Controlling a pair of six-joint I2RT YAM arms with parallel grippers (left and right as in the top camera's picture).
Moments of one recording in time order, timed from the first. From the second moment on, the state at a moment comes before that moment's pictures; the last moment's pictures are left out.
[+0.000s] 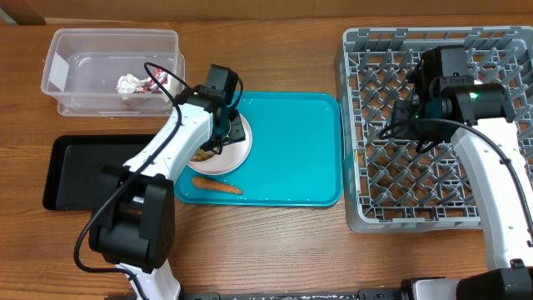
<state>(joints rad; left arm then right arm) -0.30 1.90 1.35 -0.78 -0.02 -0.57 0.06 1.53 1.47 -1.18 0.01 0.15</state>
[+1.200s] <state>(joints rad) -0.29 1.96 1.40 -0.88 -0.06 -0.56 0.06 1.53 1.47 -1.18 0.01 0.15</state>
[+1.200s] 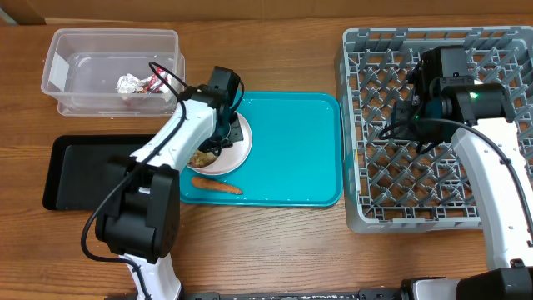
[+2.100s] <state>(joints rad) 0.18 1.89 1.61 -1.23 0.39 -0.25 0.06 1.53 1.47 -1.19 0.01 0.15</state>
